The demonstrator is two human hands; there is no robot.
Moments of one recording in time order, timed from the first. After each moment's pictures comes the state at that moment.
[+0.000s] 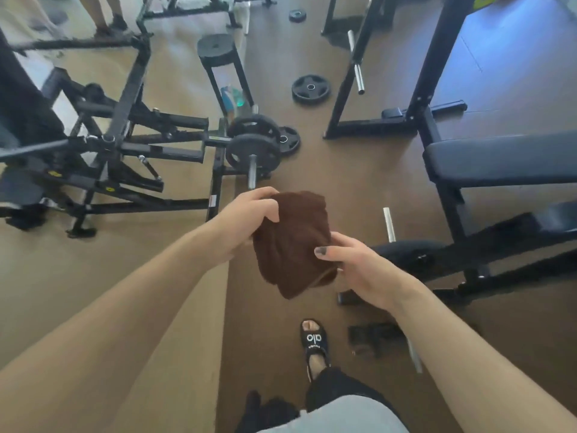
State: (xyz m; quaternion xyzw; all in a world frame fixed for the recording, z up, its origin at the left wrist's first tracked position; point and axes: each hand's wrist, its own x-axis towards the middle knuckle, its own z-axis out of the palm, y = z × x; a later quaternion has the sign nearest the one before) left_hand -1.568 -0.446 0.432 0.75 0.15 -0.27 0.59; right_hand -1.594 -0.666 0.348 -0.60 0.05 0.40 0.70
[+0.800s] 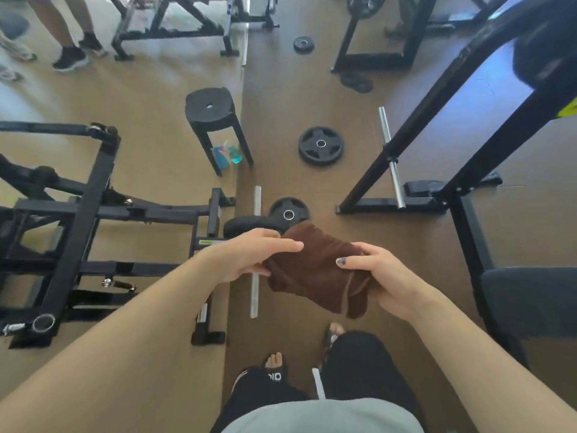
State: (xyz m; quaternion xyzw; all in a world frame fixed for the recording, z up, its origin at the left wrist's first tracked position) left_hand -0.930 -0.308 0.371 0.72 0.18 -0.41 0.53; right_hand -0.958 -0.555 0.347 -0.62 0.20 0.34 0.68
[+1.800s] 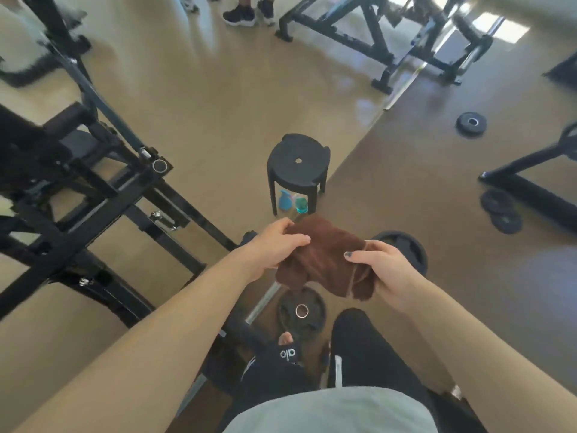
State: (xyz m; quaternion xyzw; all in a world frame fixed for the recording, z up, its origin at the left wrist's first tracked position) left_hand -0.424 -0.206 0.323 0.63 0.43 -0.15 0.63; right_hand -0.300 -0.393 0.307 -0.70 0.07 0.48 0.53
